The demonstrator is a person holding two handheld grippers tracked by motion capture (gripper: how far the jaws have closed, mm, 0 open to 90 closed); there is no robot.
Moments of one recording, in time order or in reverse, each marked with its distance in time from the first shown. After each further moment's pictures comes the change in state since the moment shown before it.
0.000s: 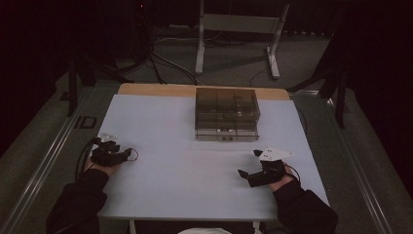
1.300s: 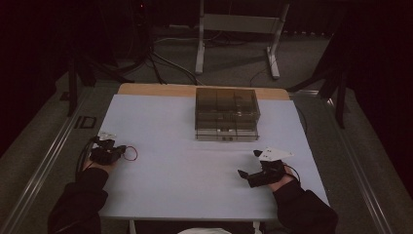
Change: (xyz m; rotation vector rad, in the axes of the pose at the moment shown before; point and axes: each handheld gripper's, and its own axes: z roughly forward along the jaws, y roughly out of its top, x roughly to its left) left arm 0.004 0.005 -0.006 -0.021 -0.035 0.010; right arm 0.000 -0.001 0.001 0.005 0.001 -0.002
